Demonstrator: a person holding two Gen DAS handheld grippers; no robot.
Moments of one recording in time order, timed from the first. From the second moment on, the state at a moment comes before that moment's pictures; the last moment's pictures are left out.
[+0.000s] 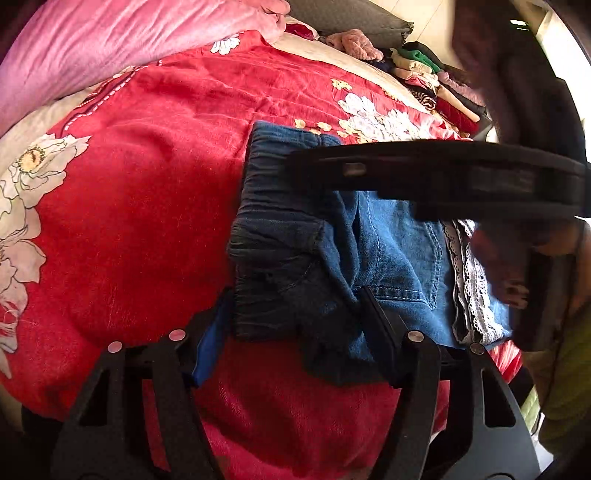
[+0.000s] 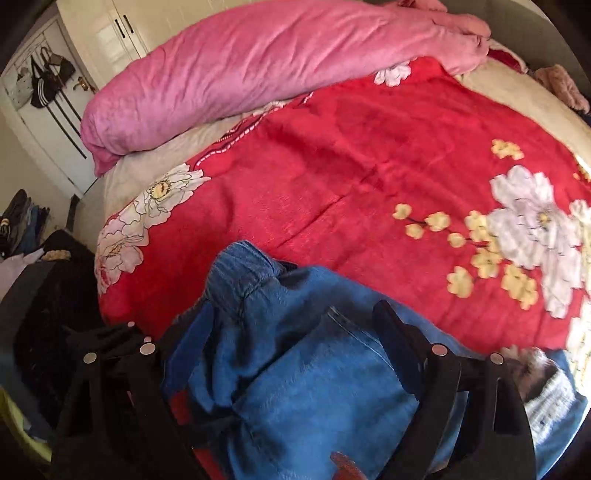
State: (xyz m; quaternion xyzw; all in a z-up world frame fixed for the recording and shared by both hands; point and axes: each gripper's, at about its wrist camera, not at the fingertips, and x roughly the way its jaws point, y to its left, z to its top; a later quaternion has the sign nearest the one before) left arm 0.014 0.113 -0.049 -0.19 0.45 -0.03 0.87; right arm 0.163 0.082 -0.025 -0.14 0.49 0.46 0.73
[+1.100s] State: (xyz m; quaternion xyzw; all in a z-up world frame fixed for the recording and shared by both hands) left arm 0.064 -0.016 0.009 -0.21 0.39 -0.21 0.87; right arm 0.195 -0.159 0.028 0.13 0.39 0.47 0.78
